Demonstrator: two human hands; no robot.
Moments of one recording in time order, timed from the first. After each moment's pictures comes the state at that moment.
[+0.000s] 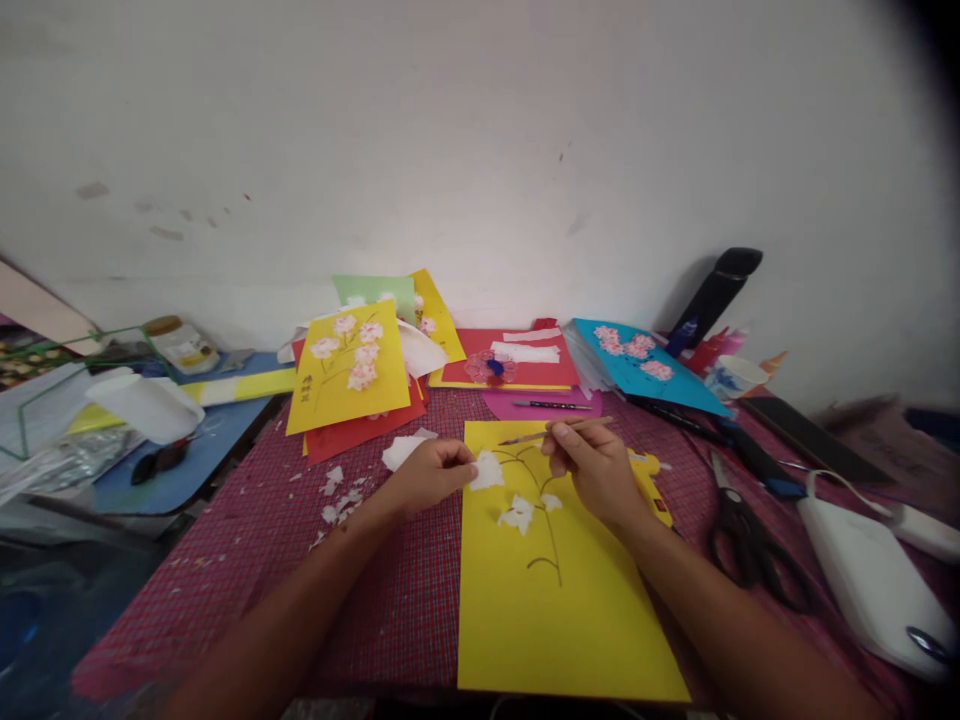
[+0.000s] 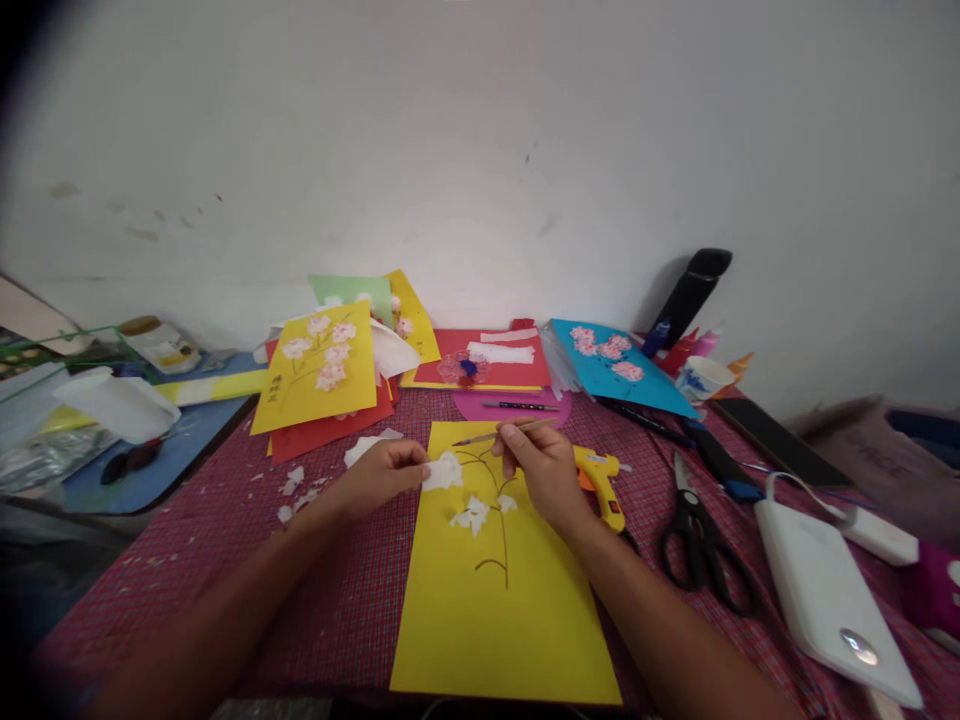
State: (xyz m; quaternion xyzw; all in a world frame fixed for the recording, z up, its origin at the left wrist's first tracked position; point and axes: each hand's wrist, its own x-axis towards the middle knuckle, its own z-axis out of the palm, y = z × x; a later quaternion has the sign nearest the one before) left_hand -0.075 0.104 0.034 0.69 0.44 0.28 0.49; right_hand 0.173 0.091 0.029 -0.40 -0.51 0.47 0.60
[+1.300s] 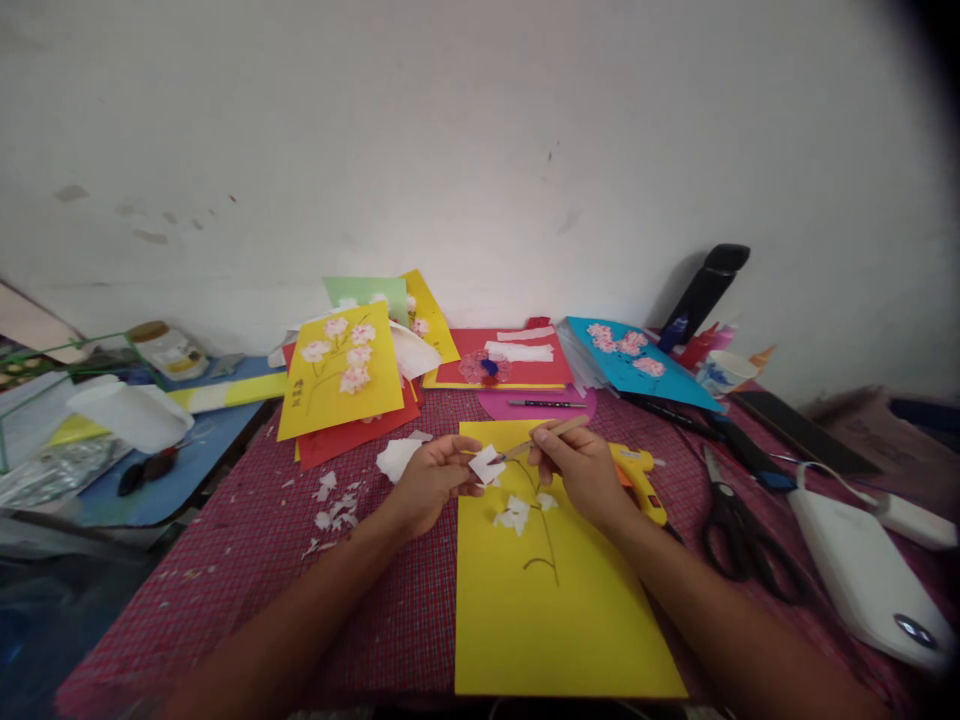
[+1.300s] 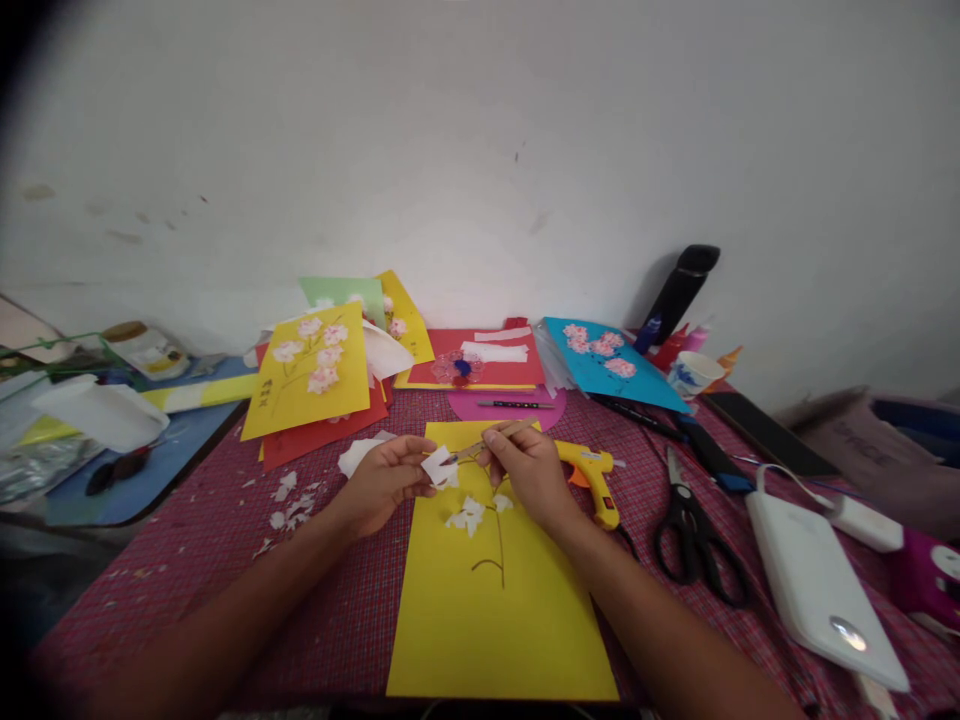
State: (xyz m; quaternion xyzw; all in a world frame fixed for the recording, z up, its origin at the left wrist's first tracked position) left_hand -0.050 0.091 0.028 0.41 0.39 0.43 0.70; right_hand 0.165 0.090 0.030 -0.43 -0.52 0.48 0.56
